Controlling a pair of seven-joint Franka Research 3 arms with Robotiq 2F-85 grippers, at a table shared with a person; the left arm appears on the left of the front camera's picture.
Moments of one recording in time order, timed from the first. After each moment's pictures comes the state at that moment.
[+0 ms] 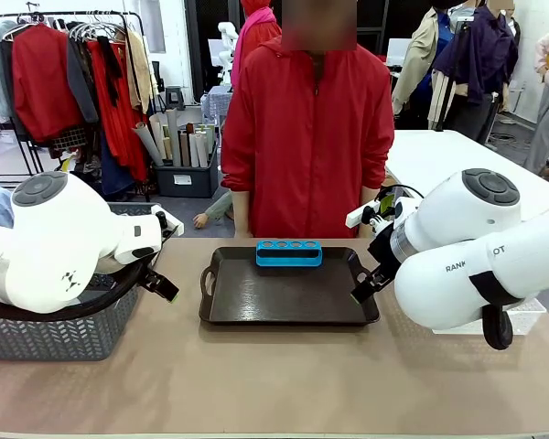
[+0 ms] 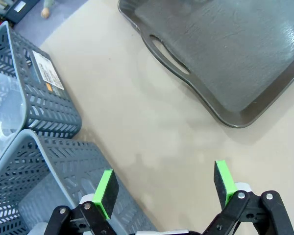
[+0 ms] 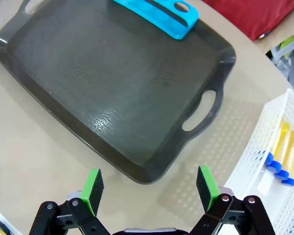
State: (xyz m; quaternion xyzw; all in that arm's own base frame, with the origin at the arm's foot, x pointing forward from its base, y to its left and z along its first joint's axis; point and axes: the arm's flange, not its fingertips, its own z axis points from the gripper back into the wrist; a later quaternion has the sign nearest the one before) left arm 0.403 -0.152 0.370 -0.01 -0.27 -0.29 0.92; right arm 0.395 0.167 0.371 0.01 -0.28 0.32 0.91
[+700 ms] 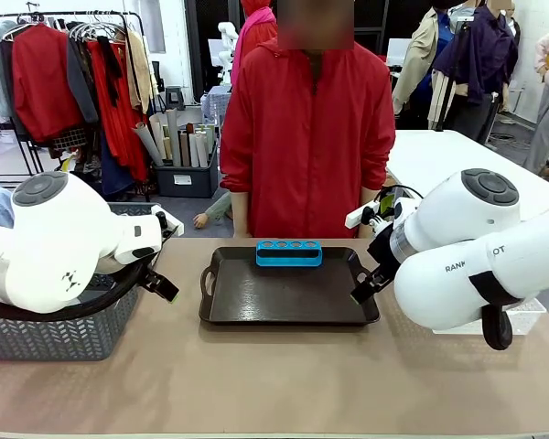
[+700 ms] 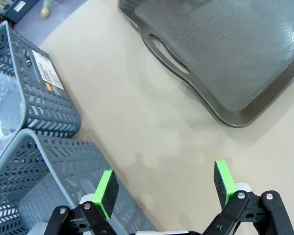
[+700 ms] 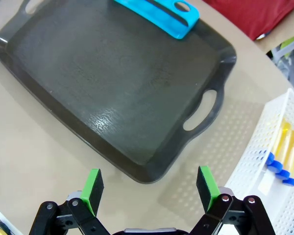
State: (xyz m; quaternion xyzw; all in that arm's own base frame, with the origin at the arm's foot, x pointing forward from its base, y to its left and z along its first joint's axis) left arm 0.403 -0.152 0.370 -0.01 -0.27 -0.29 0.92; right arm 0.394 0.169 0.370 0.01 -0.27 0.32 0.91
